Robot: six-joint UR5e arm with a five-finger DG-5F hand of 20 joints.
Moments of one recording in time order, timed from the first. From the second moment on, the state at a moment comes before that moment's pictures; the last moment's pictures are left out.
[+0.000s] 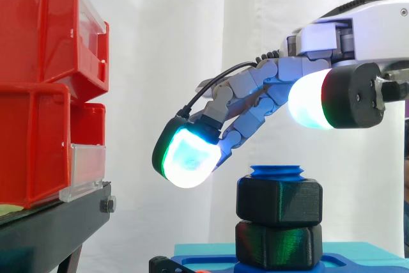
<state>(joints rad) 0.13 -2.22 -1.10 -3.04 -1.67 -1.65</state>
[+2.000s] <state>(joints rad) 0.05 -2.22 -1.04 -3.18 -1.75 -1.70</state>
